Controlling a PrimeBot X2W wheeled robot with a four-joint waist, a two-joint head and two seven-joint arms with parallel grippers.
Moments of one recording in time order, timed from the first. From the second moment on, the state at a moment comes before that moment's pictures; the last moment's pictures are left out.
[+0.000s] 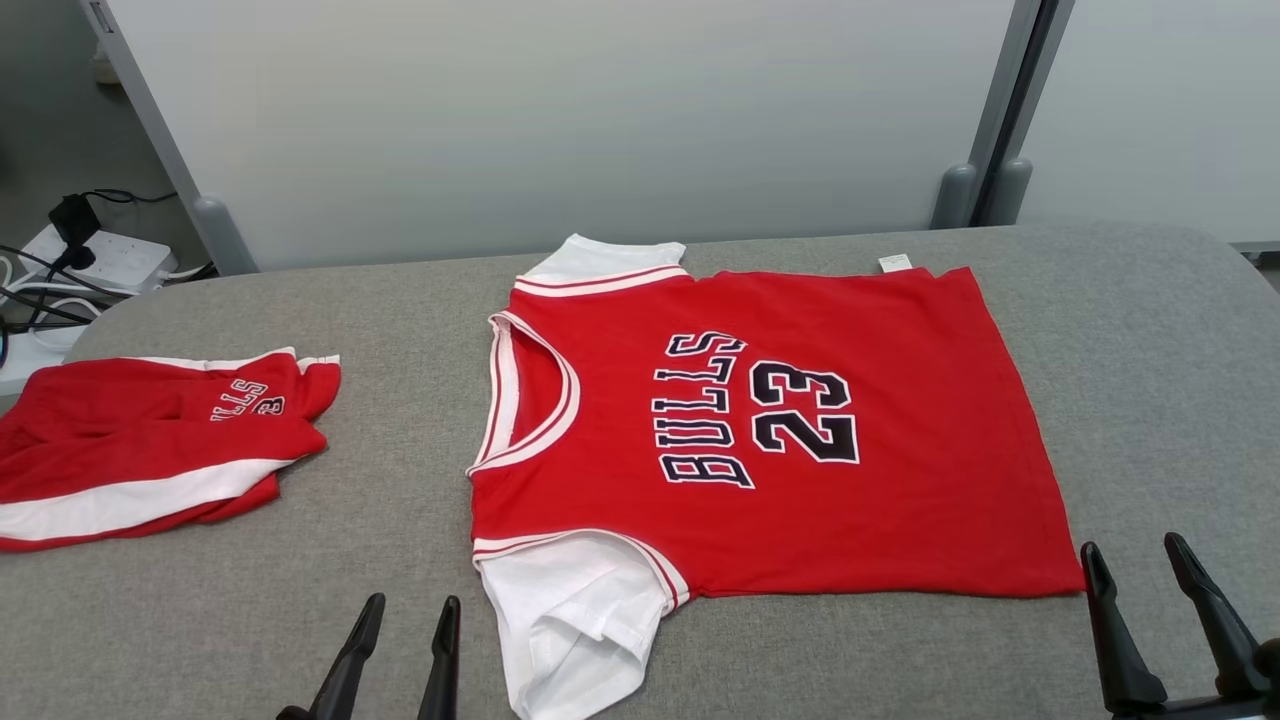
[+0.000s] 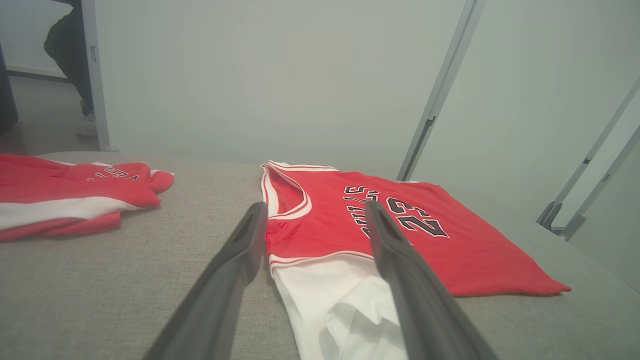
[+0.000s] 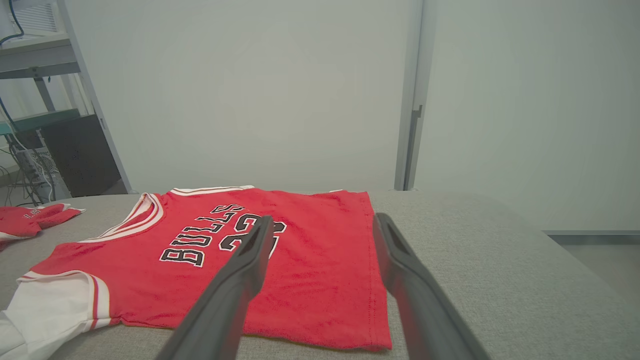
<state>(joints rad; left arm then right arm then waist) 0.24 0.07 -0.14 -0.02 -0.34 -0.07 -0.25 0.17 -0.19 0.00 0.01 0.26 0.13 -0.25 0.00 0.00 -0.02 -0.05</state>
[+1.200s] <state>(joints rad) 0.13 0.08 -0.31 0.21 -0.09 -0.01 -0.04 0.16 -0.20 0.00 0.01 0.27 0.13 -0.25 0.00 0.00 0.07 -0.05</state>
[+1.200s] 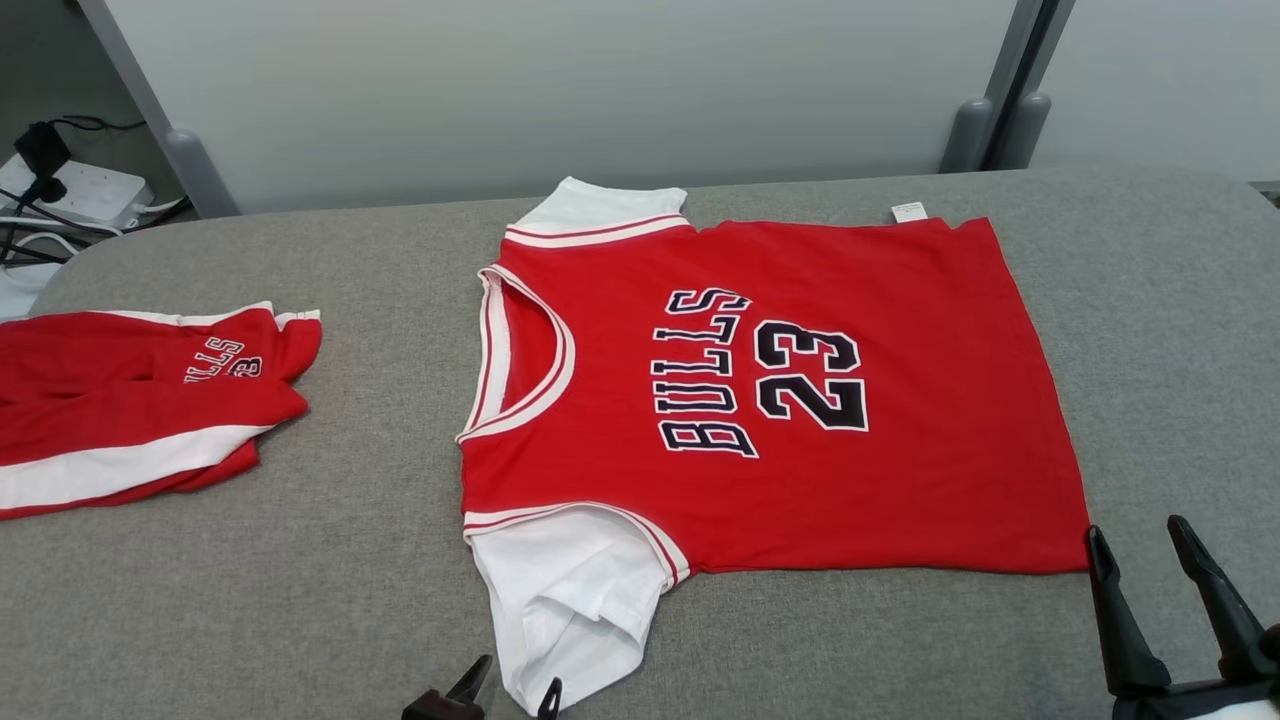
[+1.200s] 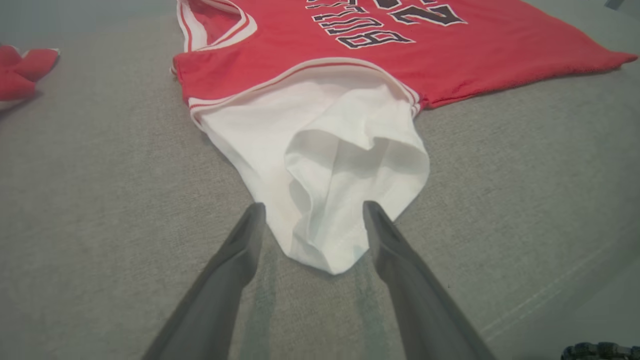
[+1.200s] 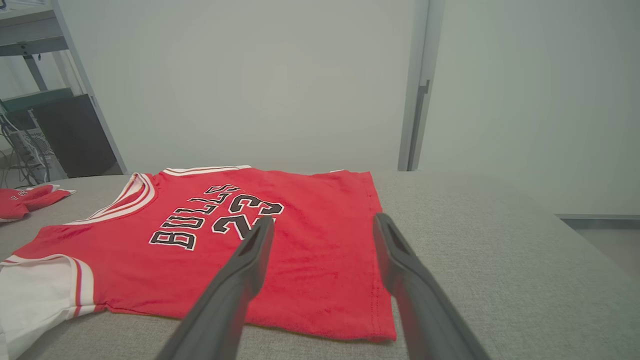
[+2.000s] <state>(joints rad) 0.09 0.08 -0.32 0.37 -0.10 0.01 -0.06 0.15 -0.20 0.00 0.01 0.28 0.13 -0.25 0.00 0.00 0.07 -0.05</state>
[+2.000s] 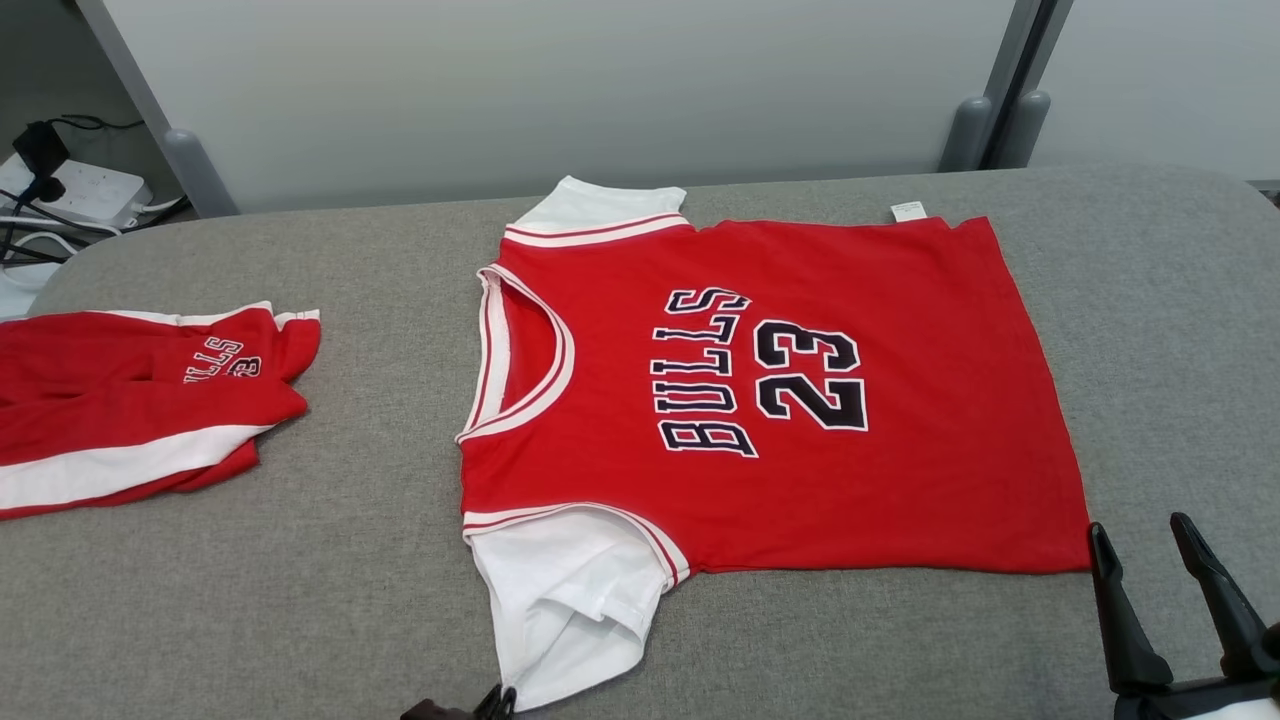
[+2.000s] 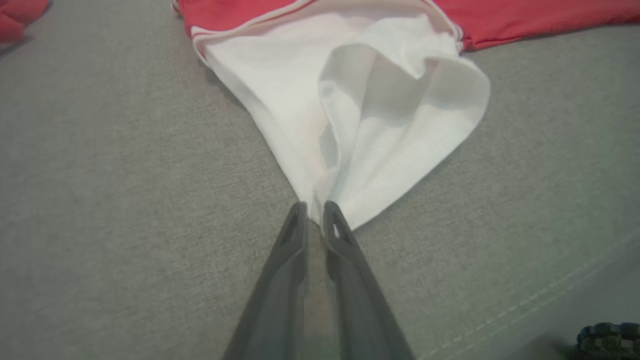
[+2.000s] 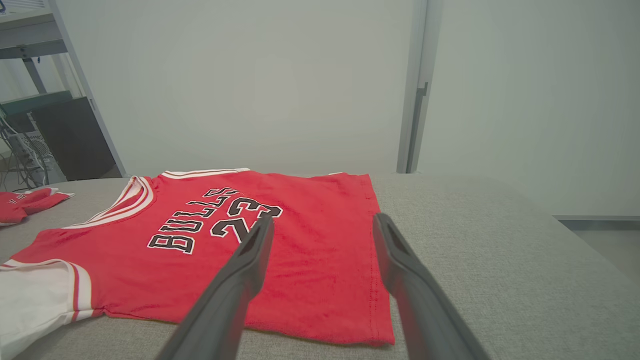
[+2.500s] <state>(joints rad) 0.07 0.12 -0.32 0.29 -0.12 0.01 -0.08 0.13 -0.20 -0.03 0.23 0.32 0.13 -0.25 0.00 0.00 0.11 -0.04</state>
